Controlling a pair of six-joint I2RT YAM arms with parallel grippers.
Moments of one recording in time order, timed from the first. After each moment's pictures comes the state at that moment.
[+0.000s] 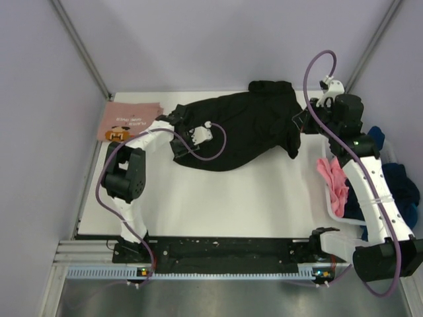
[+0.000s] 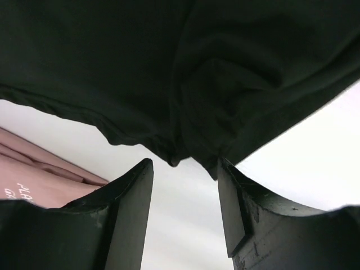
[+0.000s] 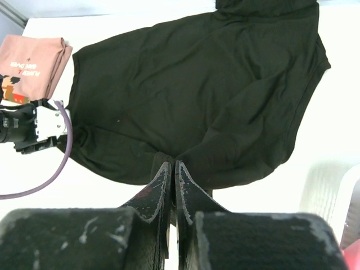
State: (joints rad) left arm -0.35 1.90 1.43 -0.74 0.02 0.89; right arm 0.12 1.13 1.24 -0.48 -0.24 0.23
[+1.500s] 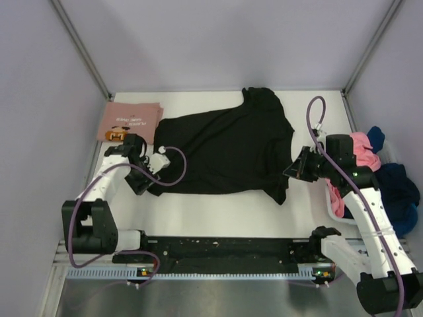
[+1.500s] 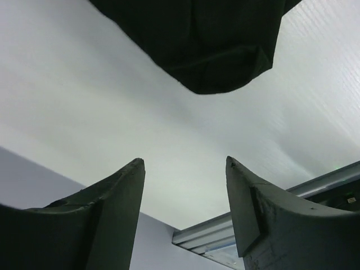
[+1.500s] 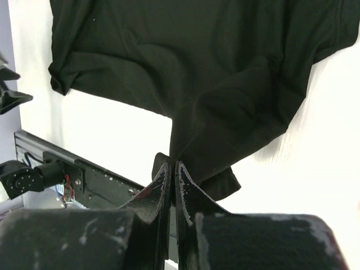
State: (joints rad) left arm -0.02 1.37 0.92 -0.96 0.00 0.86; right arm 0.14 0.87 0.93 -0.82 -0.42 0.41
